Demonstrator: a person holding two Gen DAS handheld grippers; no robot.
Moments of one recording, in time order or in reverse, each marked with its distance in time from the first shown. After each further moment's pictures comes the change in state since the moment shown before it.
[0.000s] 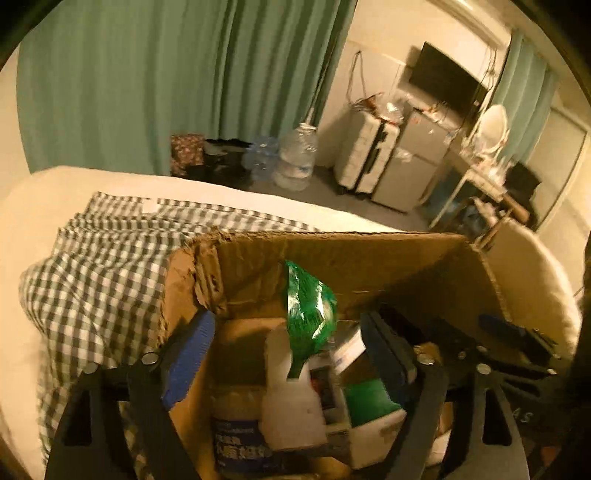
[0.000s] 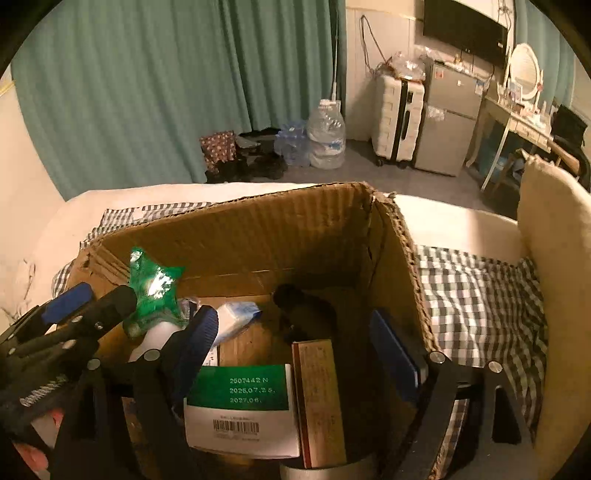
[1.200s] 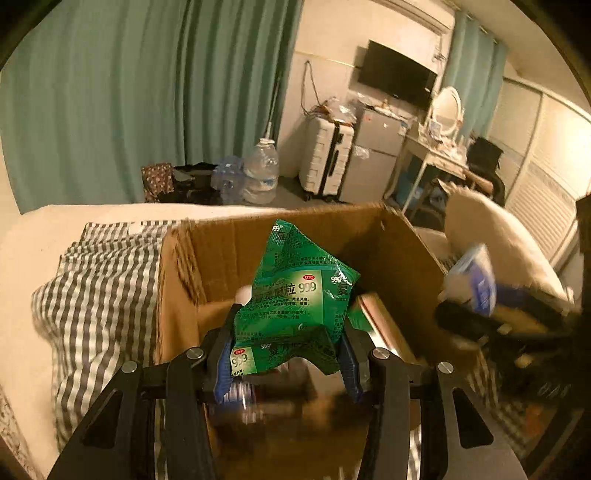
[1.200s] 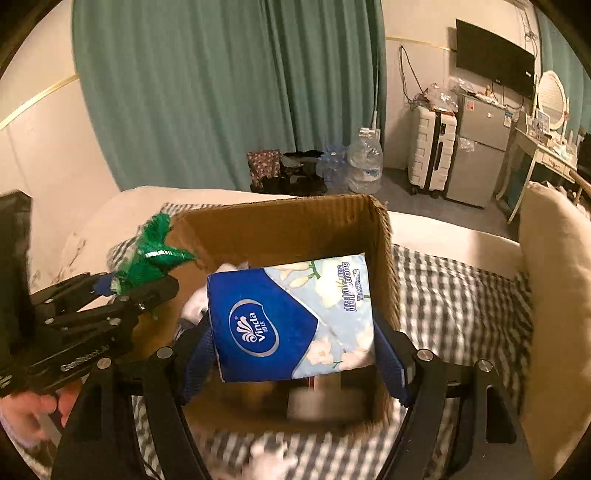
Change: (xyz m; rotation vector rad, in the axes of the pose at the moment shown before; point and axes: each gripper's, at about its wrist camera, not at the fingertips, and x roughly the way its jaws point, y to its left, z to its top) left arm -0.056 -0.034 -0.029 0.147 -0.068 -0.029; right arm -0.070 -0.012 -0.038 -0.127 -0.082 0.173
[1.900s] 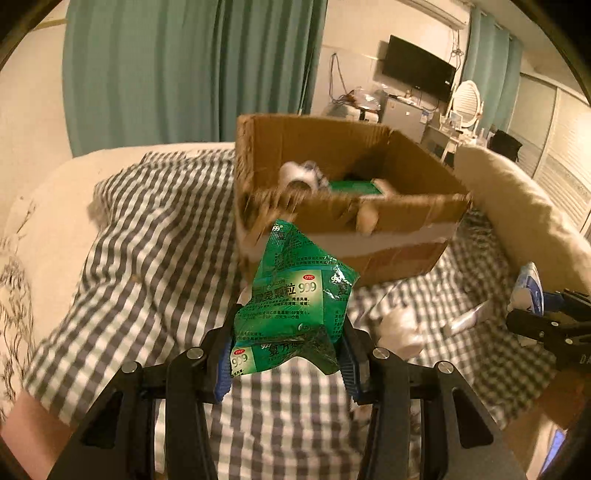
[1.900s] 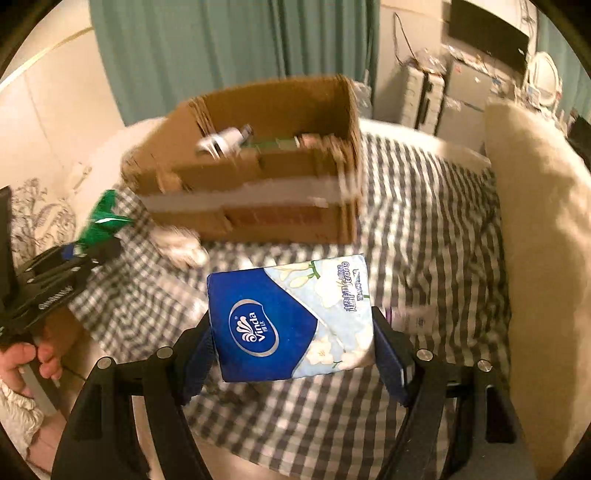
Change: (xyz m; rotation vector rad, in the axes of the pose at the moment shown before) left arm -0.088 -0.004 -0.162 -0.044 0.016 0.096; right arm -0.093 -0.004 -0.159 -0.054 0.135 -0.013
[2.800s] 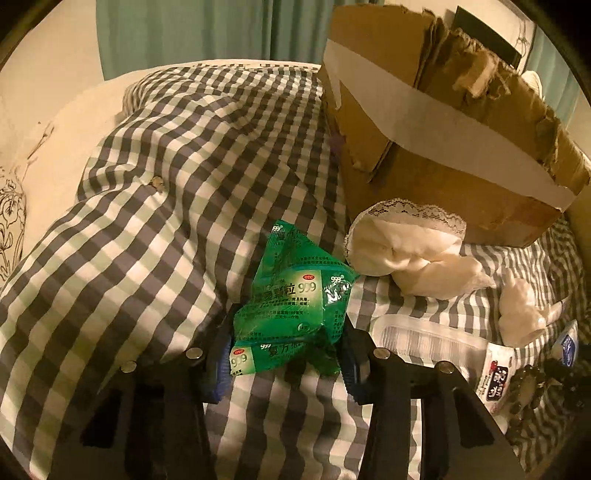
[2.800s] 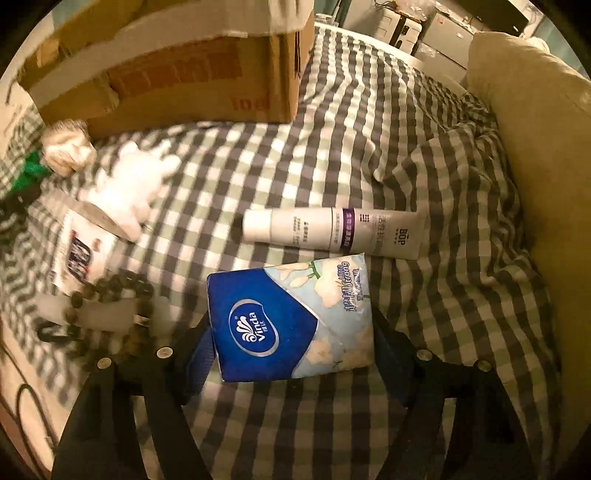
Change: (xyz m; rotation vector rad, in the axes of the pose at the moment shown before) left arm 0.096 0.070 -0.046 -0.134 0.209 0.151; right arm 0.079 -0.045 -0.072 -0.012 0.284 -0.210
